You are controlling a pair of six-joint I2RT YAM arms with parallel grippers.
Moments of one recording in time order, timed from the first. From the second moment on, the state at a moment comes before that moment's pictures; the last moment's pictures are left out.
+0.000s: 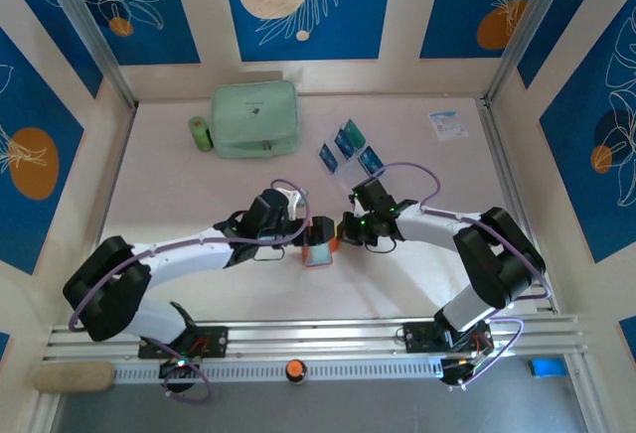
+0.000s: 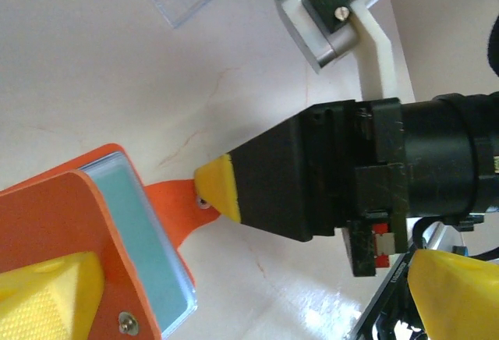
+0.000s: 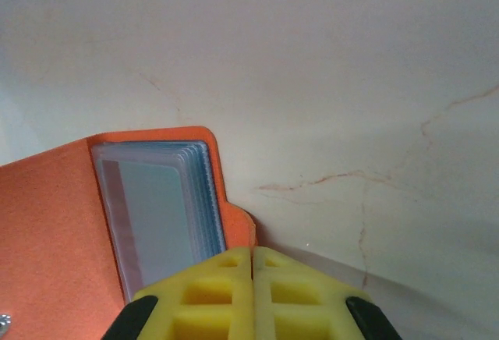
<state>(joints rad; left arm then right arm) -0.82 1.41 0.68 0.11 0.29 -0.81 0.59 1.56 0.74 -0.23 -0.36 0.76</state>
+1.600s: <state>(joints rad) -0.62 1.35 0.87 -0.09 0.27 -0.74 0.74 1.32 0.83 -0.38 -0.36 0.79</state>
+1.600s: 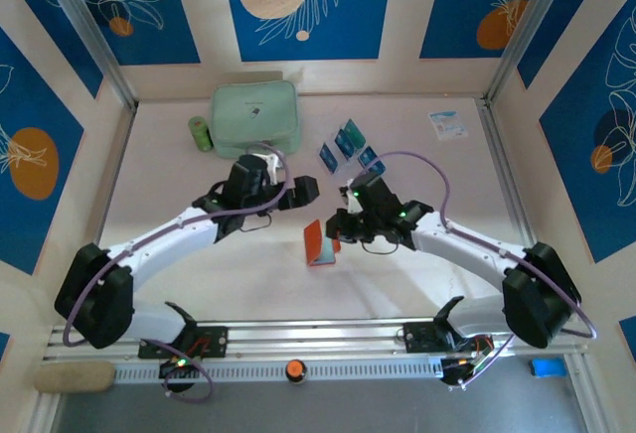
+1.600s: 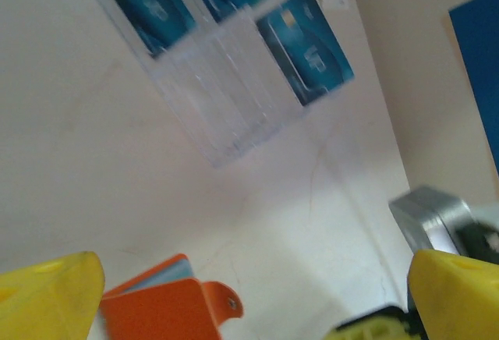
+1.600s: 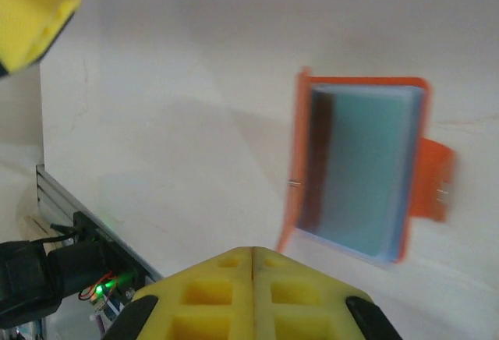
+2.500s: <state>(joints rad) -0.68 1.52 0.88 -0.39 0.21 -0.51 0.77 1.56 0.77 -0.35 -0.24 0.76</state>
